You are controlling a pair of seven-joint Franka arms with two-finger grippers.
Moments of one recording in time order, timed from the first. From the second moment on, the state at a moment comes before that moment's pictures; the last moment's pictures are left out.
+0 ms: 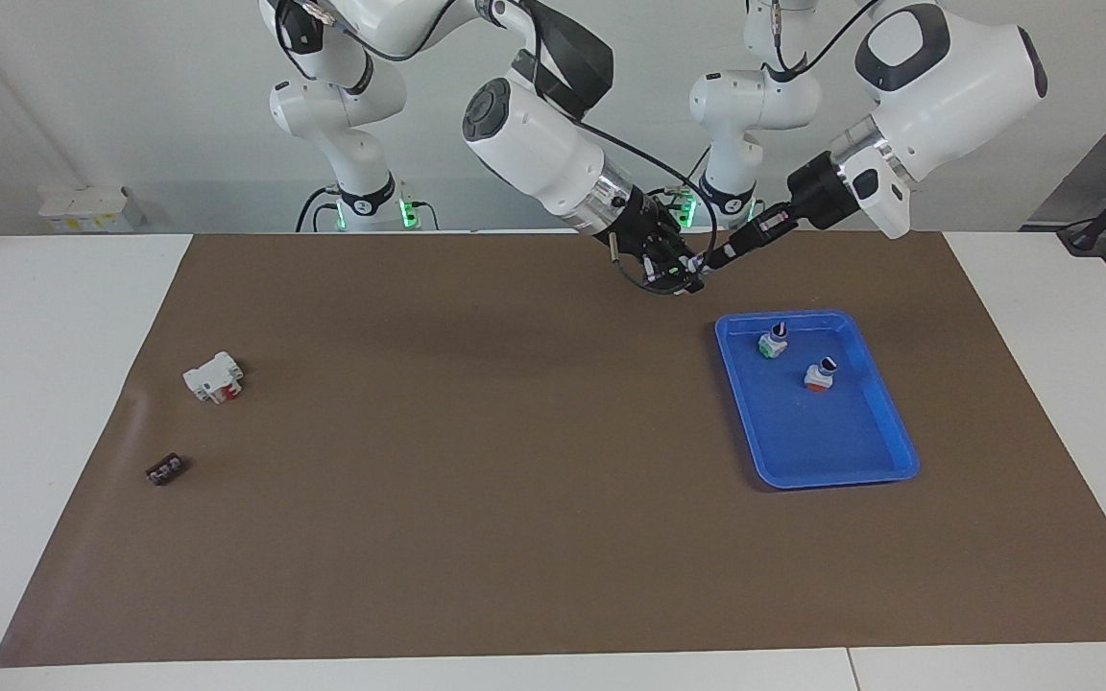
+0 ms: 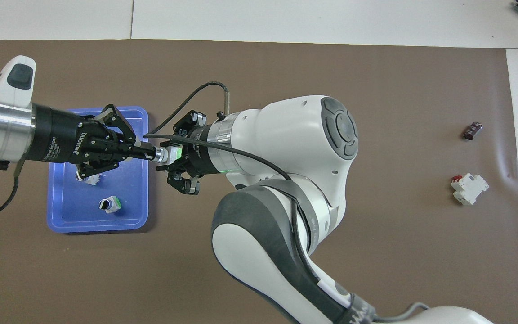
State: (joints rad) left arm -0.11 -0.06 -0.04 -1.78 -0.72 1.74 -0.65; right arm 0.38 0.35 0.34 -1.49 0.65 2.30 2.01
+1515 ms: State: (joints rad) left arm -0.11 -0.07 -0.05 -1.79 -0.69 1.75 0.76; right arm 0.39 0.37 0.35 -1.49 0.65 2.34 2.01
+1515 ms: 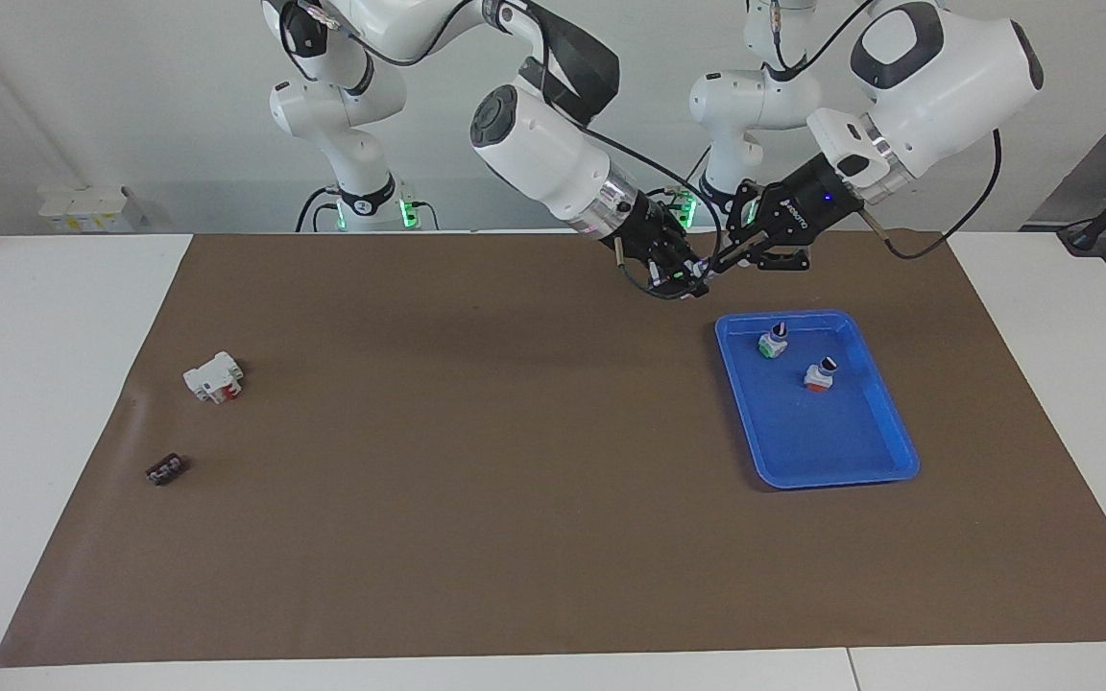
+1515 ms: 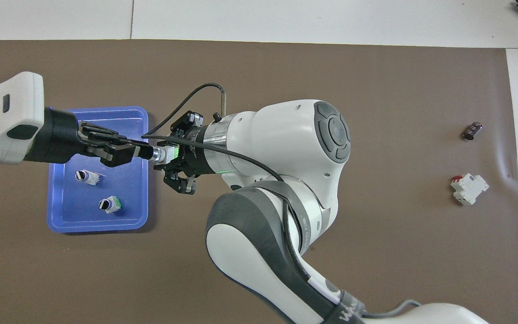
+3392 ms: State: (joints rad) left arm -0.11 -0.02 -0.04 -1.79 -0.29 1.78 0.85; right arm 0.19 0.26 0.33 -1.61 0.23 2.31 1.37
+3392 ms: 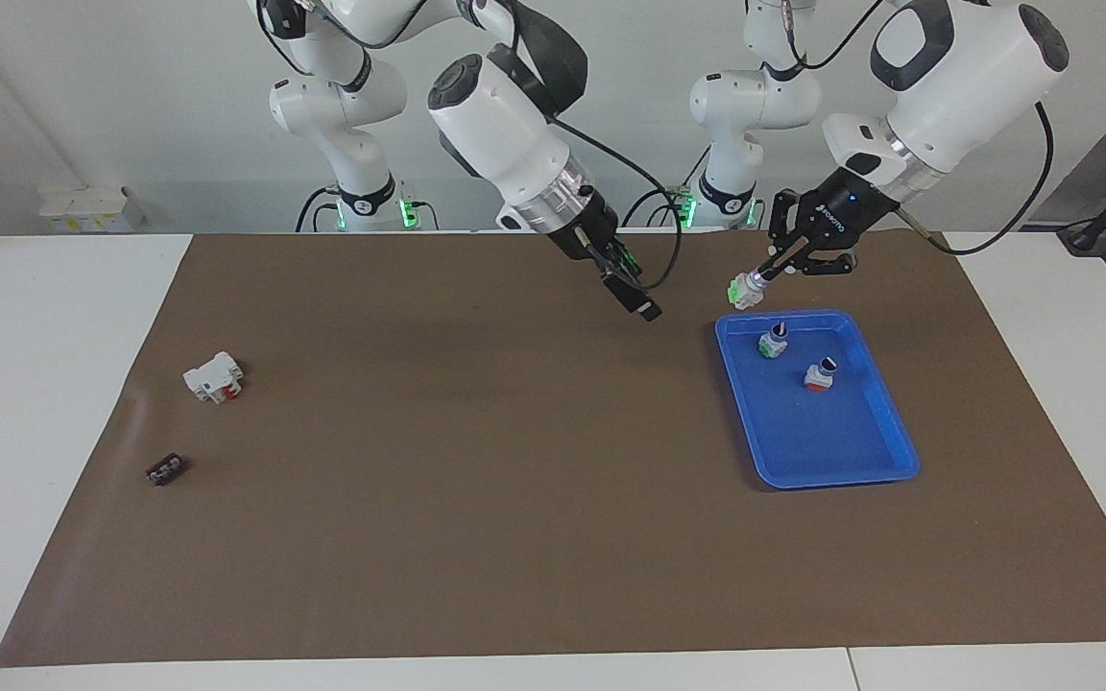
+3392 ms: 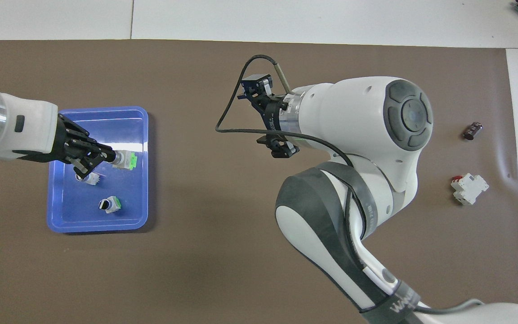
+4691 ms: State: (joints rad) left arm -0.10 0.09 -0.03 -2.08 -0.08 2.17 0.99; right arm 0.04 -0.04 0.00 -1.60 -0.04 1.62 0.29
